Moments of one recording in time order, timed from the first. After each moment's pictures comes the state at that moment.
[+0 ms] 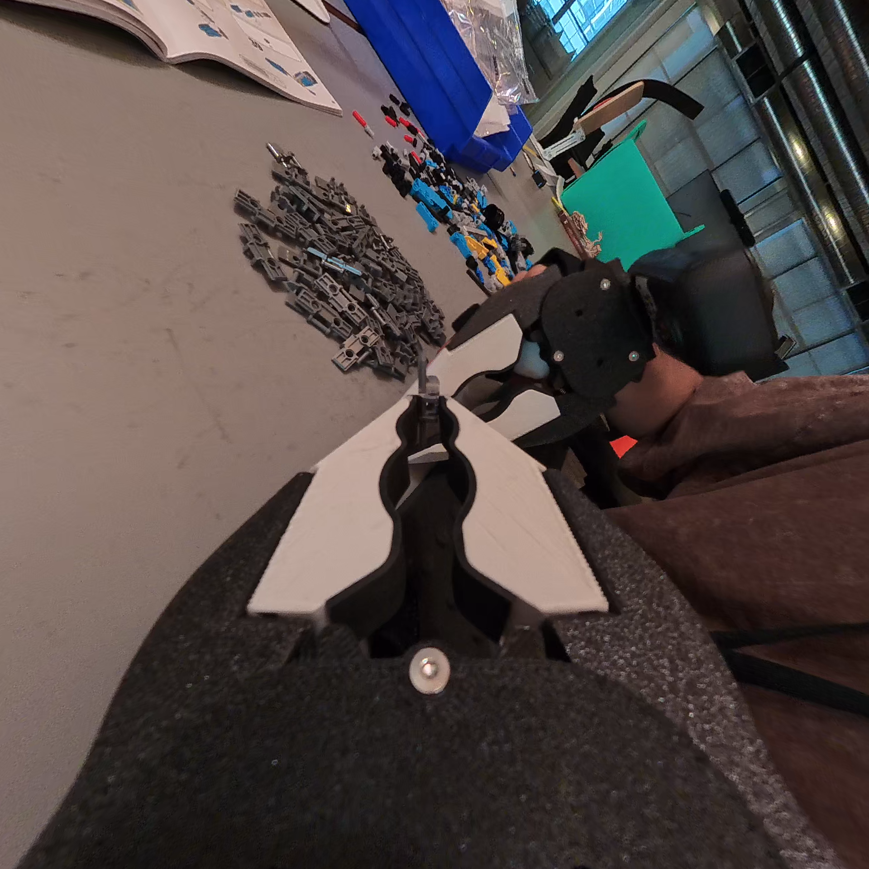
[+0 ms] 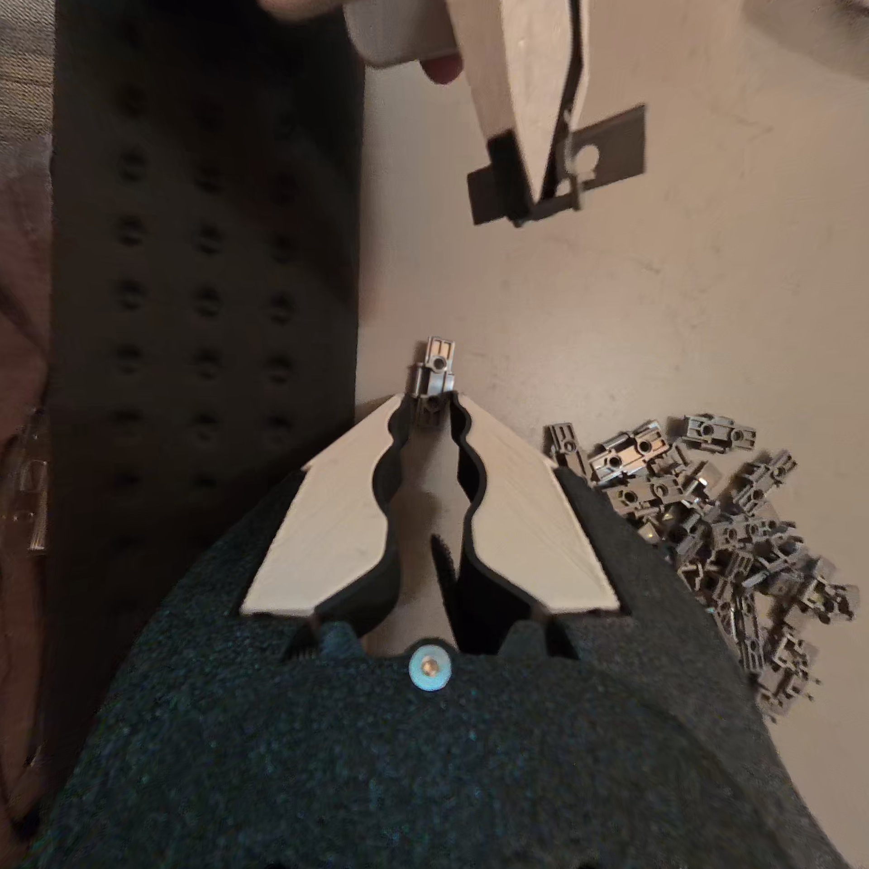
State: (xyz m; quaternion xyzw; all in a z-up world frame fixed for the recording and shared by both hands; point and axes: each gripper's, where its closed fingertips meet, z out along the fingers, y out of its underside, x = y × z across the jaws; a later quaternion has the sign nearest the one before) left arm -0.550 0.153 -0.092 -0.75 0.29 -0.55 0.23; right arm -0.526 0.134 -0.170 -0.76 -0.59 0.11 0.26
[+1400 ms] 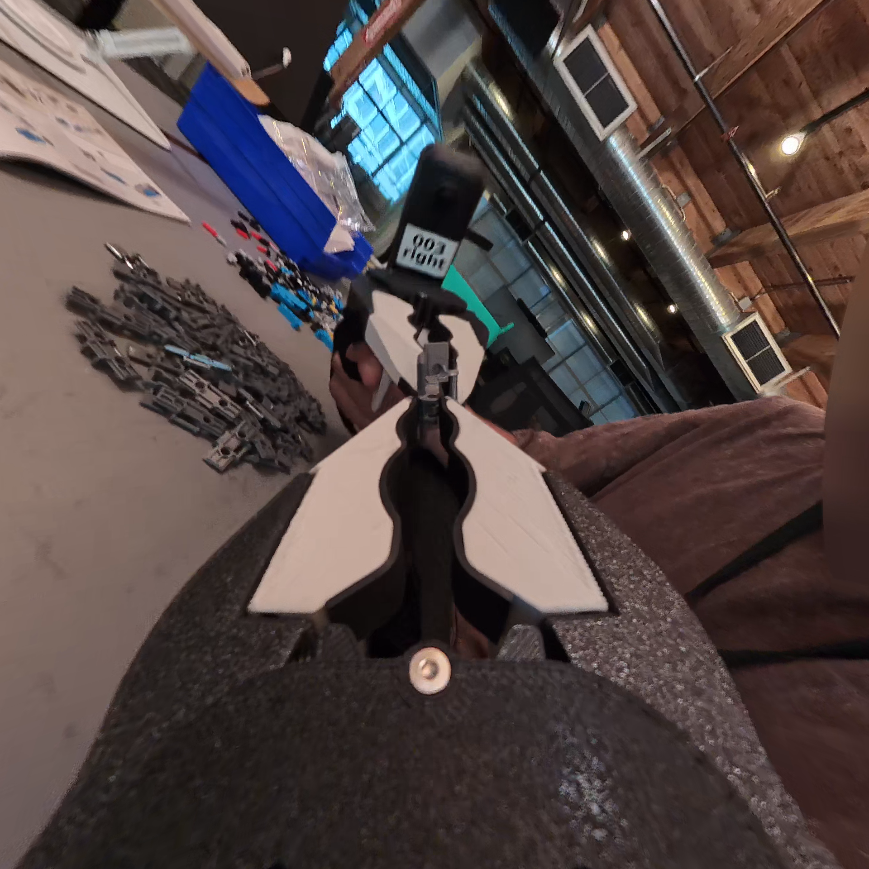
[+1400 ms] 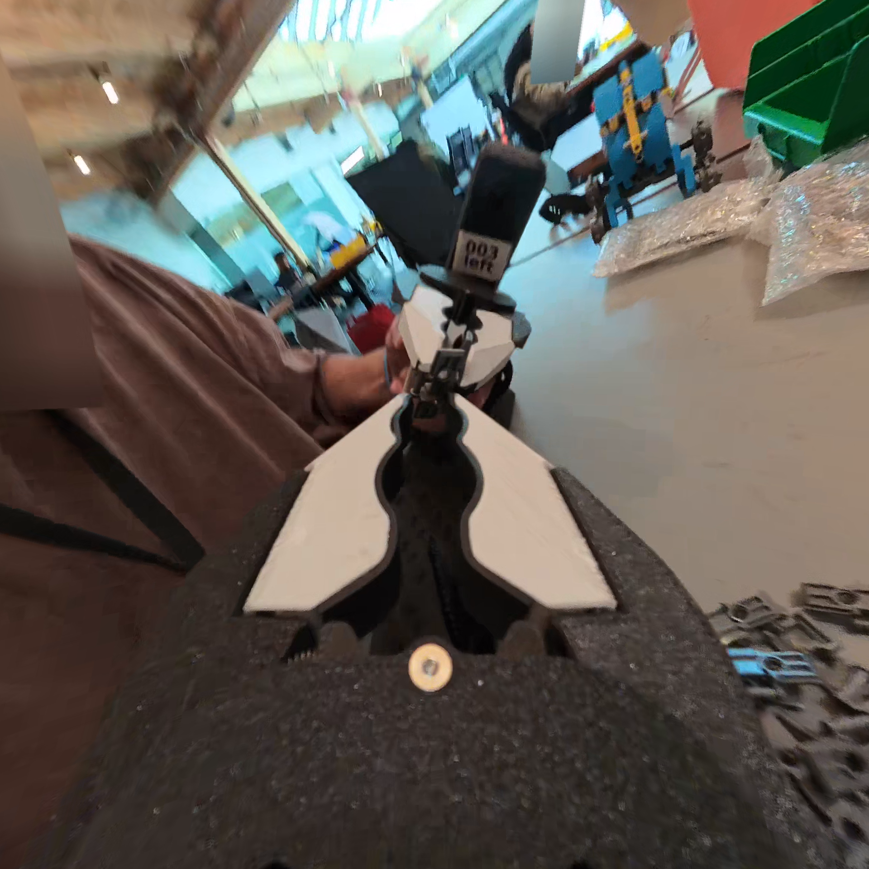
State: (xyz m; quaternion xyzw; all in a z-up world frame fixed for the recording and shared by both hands) left arm -0.535 0.150 -0.040 -0.62 0.24 -0.71 0.24; right arm -0.539 0.145 -0.043 -0.62 -0.37 0.61 0.31
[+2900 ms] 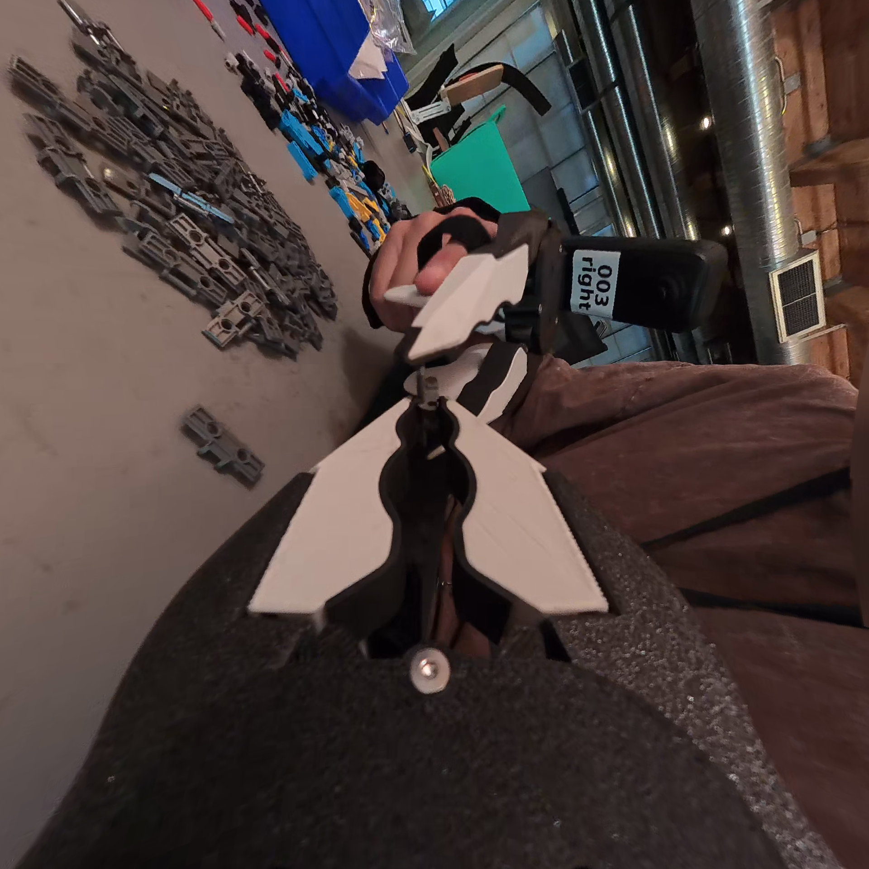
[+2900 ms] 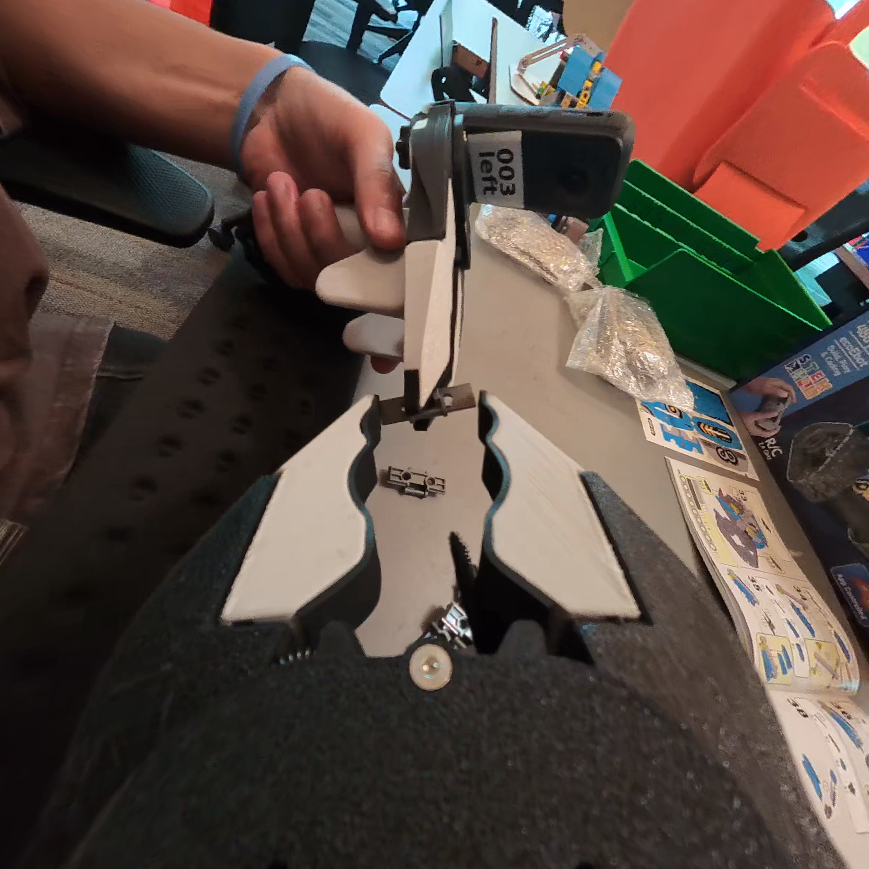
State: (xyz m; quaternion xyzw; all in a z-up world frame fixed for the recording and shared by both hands) left arm -0.536 0.123 -0.077 -0.69 0.28 -0.66 0.11; right arm -0.560 0.137 -0.085 -0.57 -0.61 0.20 0.51
